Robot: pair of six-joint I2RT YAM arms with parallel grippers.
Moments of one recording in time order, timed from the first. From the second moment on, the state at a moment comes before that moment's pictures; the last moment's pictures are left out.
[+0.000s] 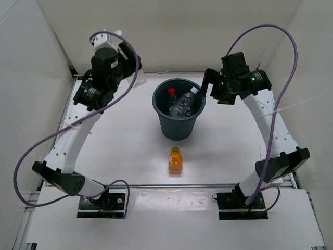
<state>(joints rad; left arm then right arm) -0.46 1.43 1.76 -0.55 -0.34 -0.60 0.40 1.57 1.93 -1.21 -0.03 0.52</state>
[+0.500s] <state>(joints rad) -0.73 1.82 1.80 -0.52 -0.37 -0.47 0.31 1.46 1.75 -1.17 -0.10 0.57</state>
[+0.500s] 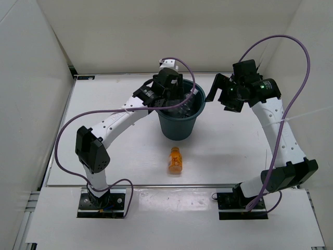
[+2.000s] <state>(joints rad) -0.76 0.75 1.03 -1.14 -1.01 -1.07 0.97 1.30 0.70 -0.17 0.08 0.61</state>
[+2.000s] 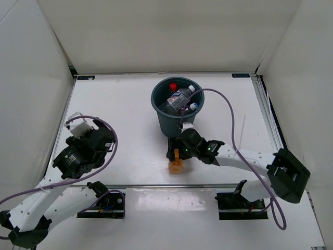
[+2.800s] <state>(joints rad) -0.76 0.62 0.92 -1.21 -0.99 -1.20 1.08 1.04 0.89 -0.72 0.24 0.75</state>
